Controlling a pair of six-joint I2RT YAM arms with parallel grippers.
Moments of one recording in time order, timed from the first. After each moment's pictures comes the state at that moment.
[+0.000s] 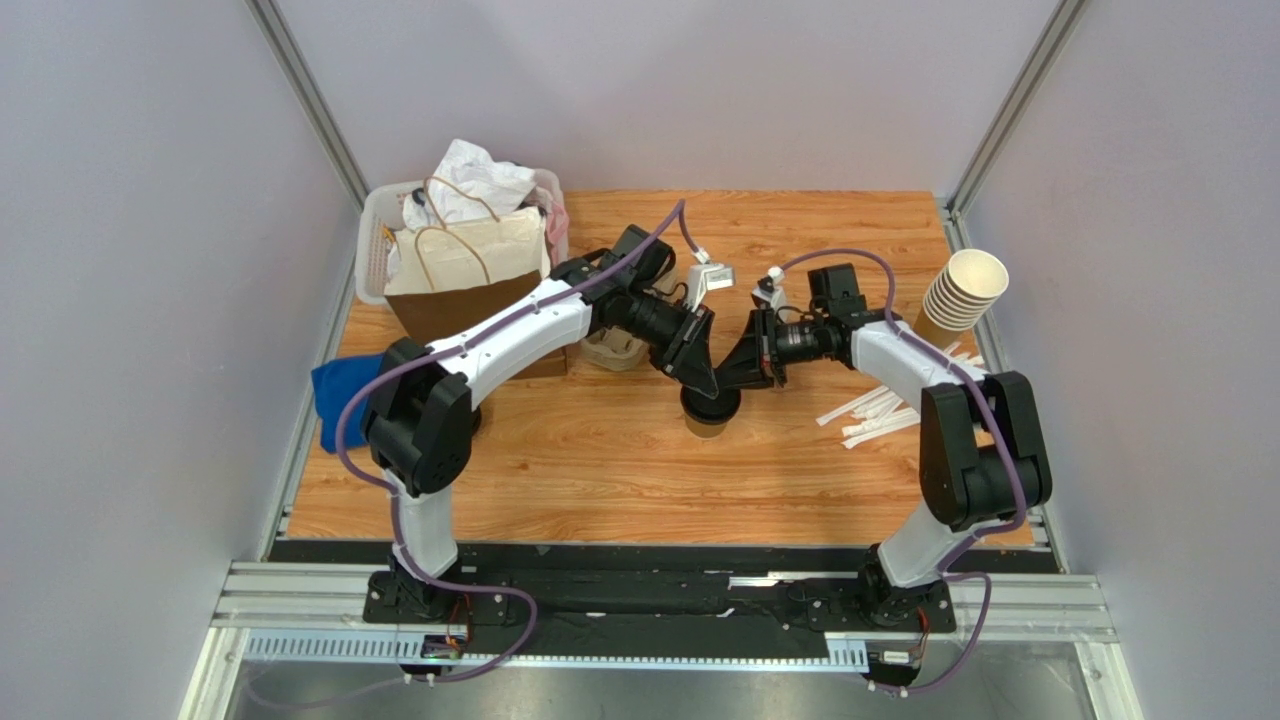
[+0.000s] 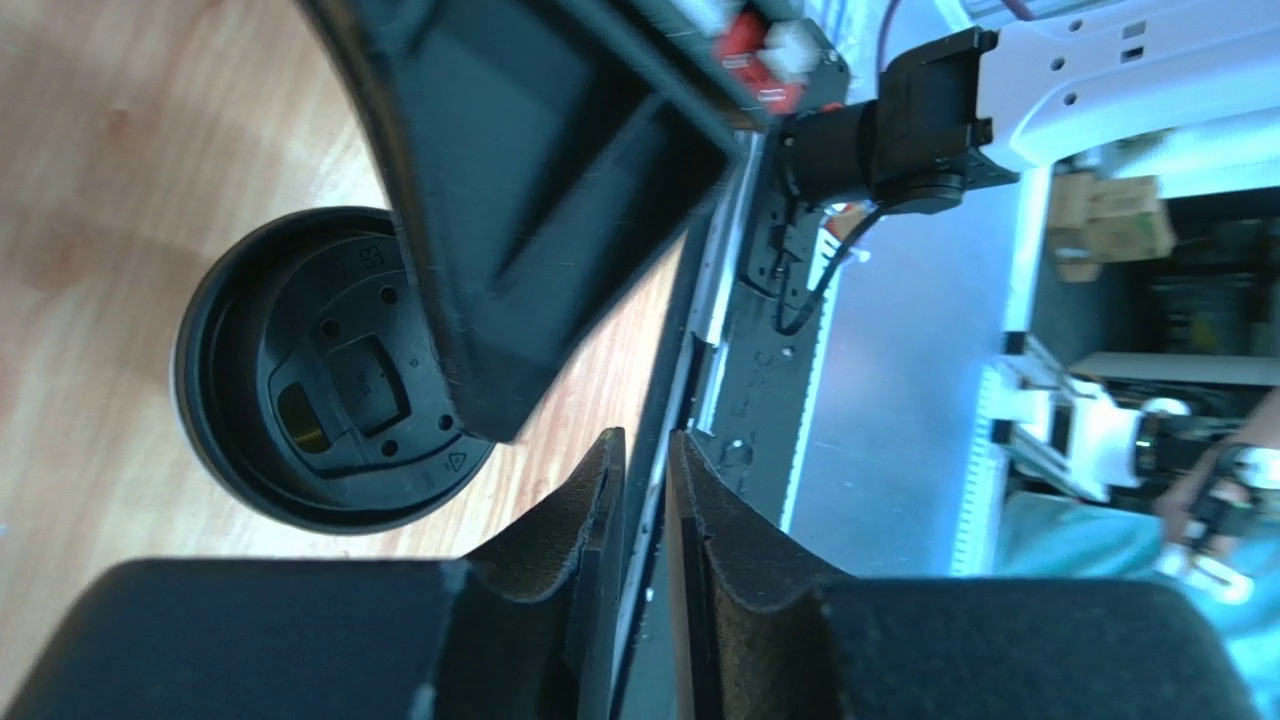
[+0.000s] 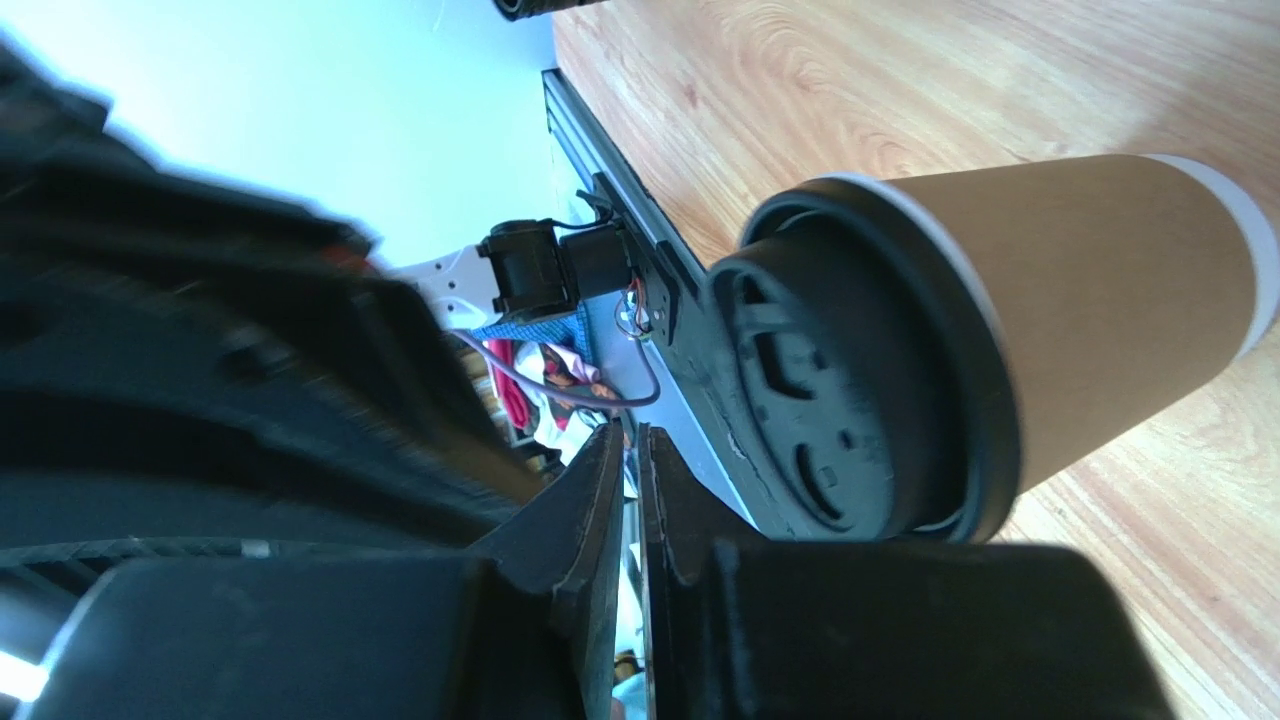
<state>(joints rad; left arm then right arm) -0.69 1.86 1.59 -0.64 0.90 -0.08 0.20 1.65 1.01 -0.34 -1.14 0.62</state>
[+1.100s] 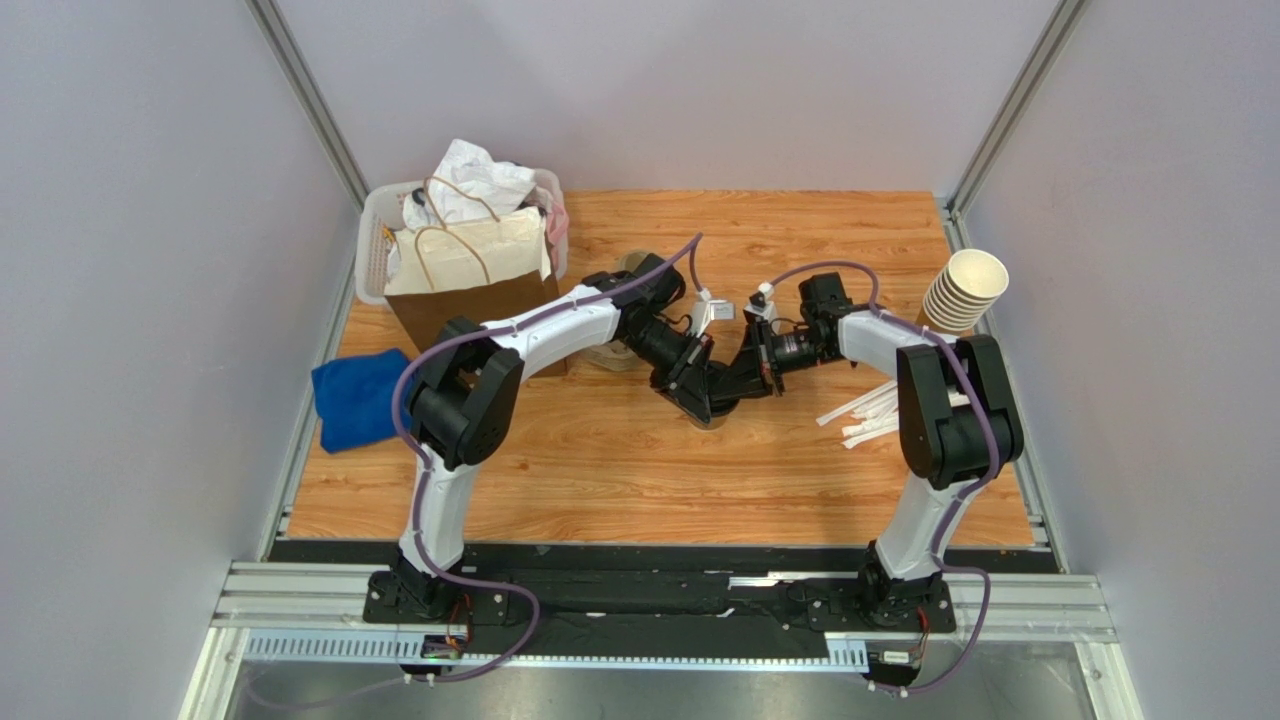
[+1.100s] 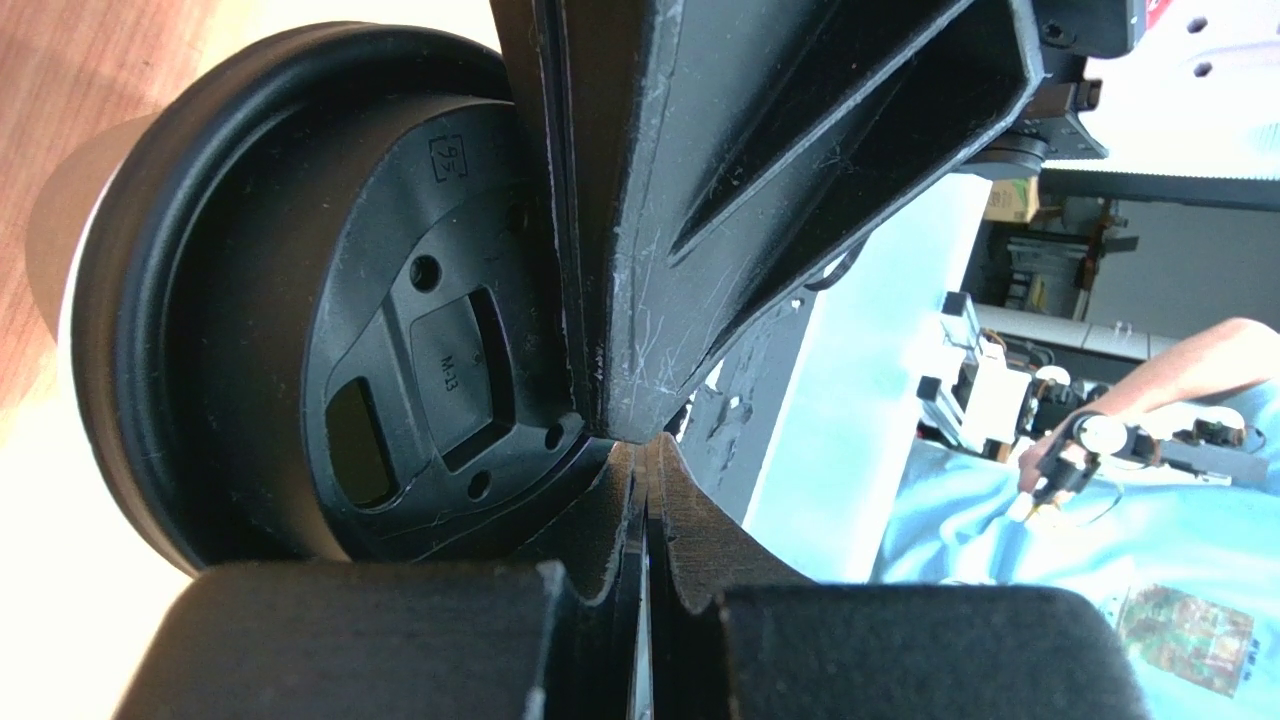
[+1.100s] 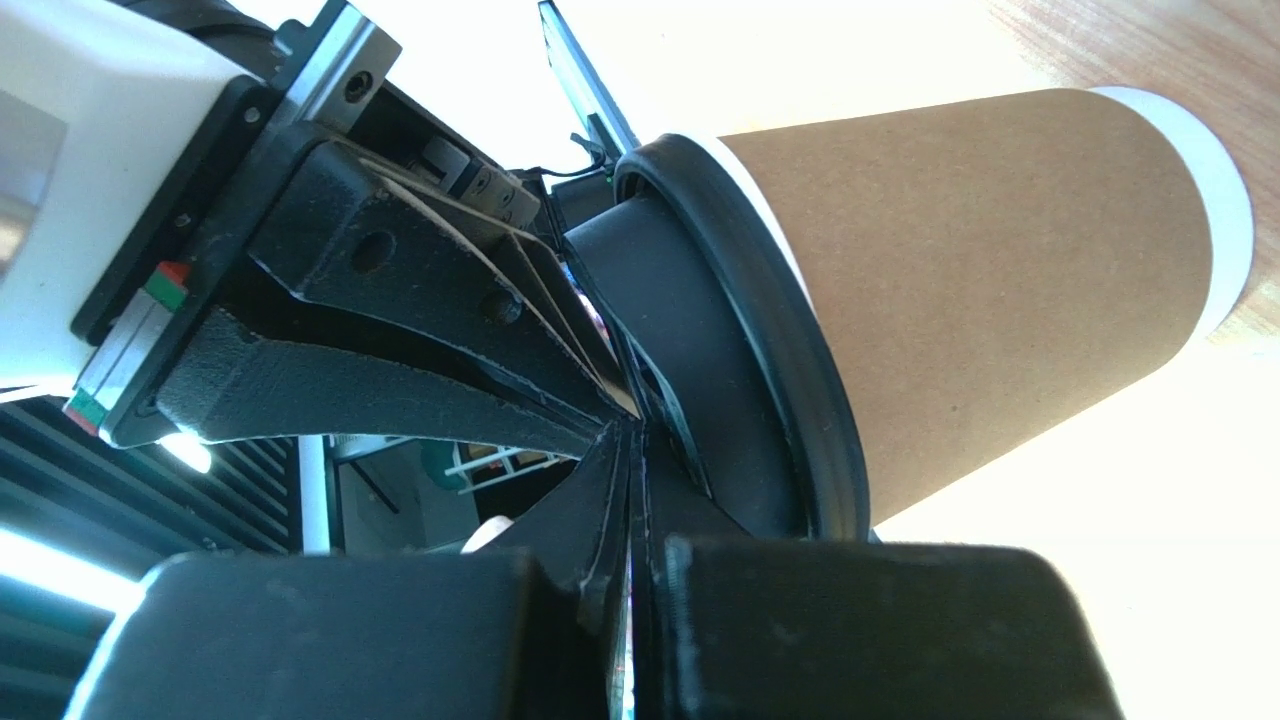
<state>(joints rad) -0.68 2.08 1.61 -0.72 0.97 -0.09 0.19 1.82 1.08 -0.49 -1.22 0.41</state>
